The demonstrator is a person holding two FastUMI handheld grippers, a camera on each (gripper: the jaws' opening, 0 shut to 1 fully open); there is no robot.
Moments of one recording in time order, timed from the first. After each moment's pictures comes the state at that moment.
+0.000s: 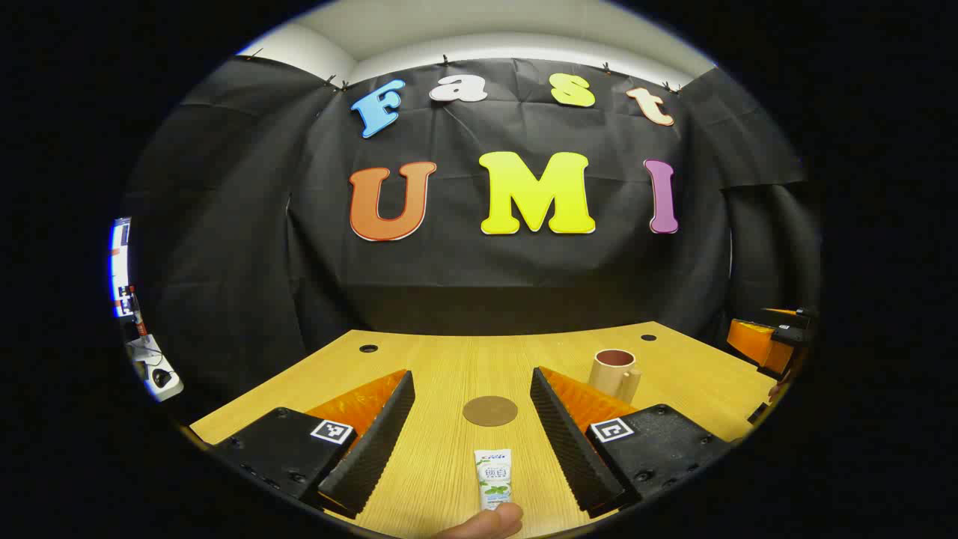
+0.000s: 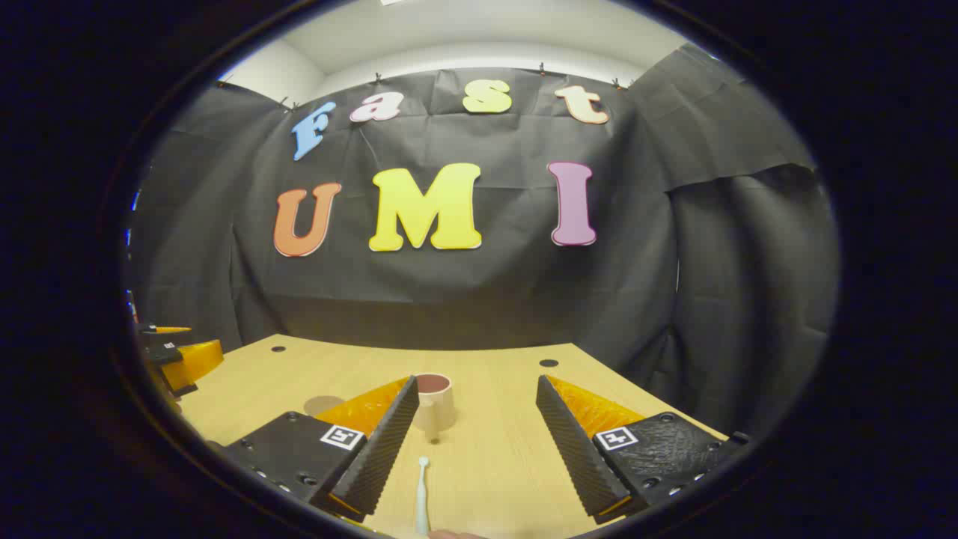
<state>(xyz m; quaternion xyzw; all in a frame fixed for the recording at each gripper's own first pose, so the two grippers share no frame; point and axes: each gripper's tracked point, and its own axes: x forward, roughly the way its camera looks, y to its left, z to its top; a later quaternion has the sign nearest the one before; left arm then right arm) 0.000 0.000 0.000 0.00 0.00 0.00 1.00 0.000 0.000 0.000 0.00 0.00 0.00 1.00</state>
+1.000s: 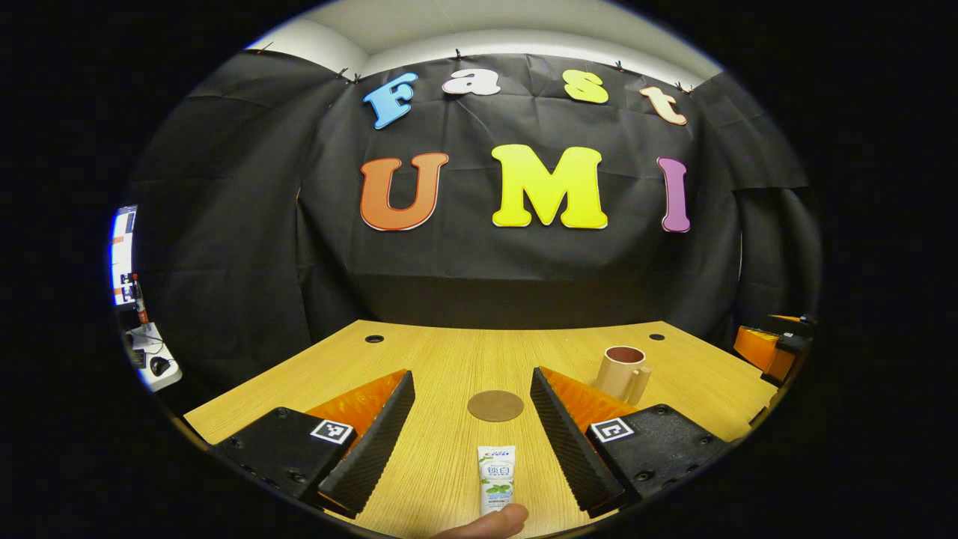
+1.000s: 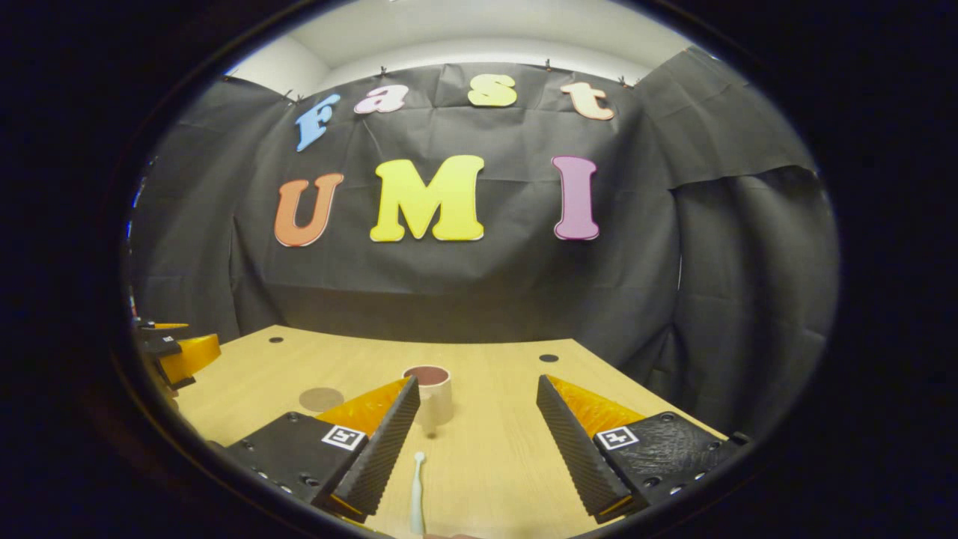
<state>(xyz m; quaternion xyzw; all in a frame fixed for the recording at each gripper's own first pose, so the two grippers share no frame) 0.005 0.001 -0.015 -0.01 0.01 0.01 1.00 0.006 0.006 -0.015 -0.02 0.01 0.01 1.00</state>
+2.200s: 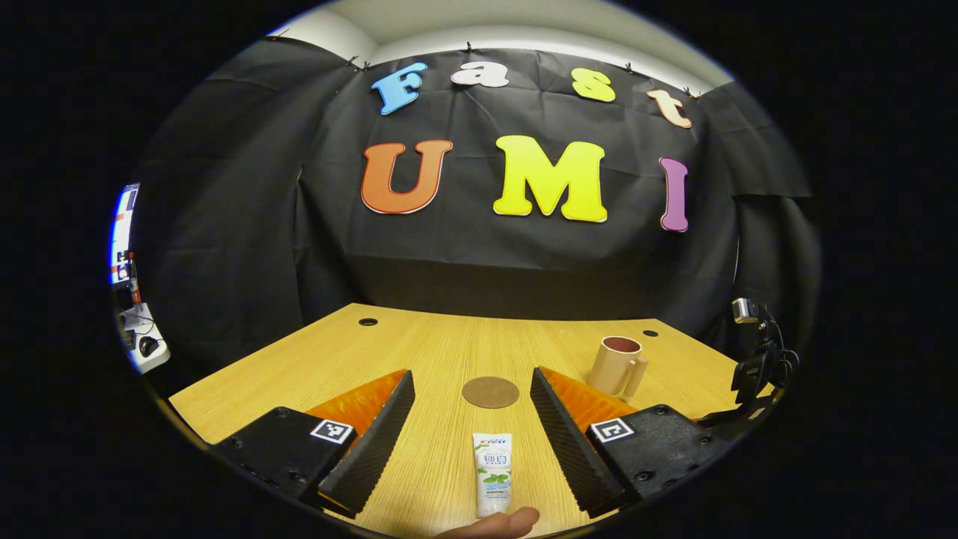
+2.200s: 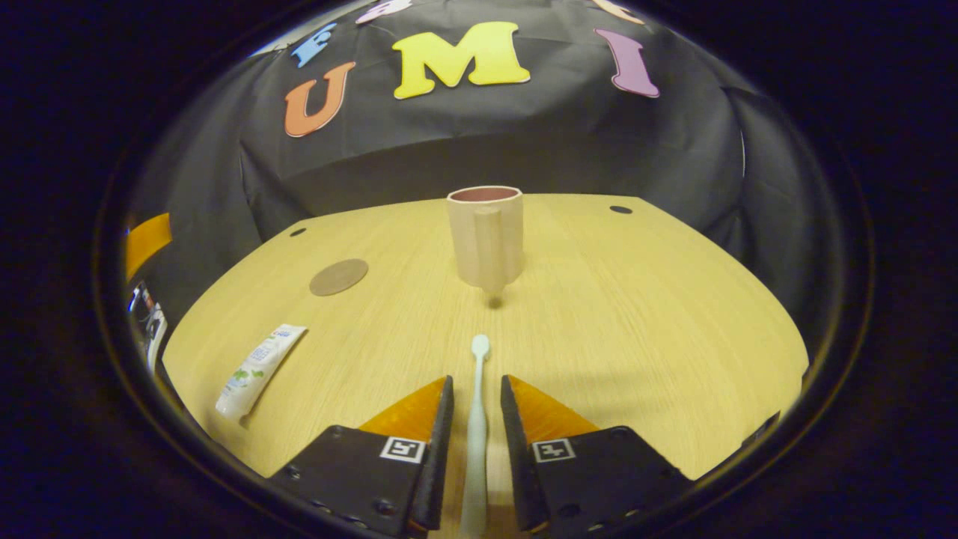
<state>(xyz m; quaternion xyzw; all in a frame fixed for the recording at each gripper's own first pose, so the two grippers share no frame) 0.001 0.004 -0.038 -0.04 0.03 0.00 1.00 0.042 0.065 -0.202 0.00 0.28 0.07 0.96</state>
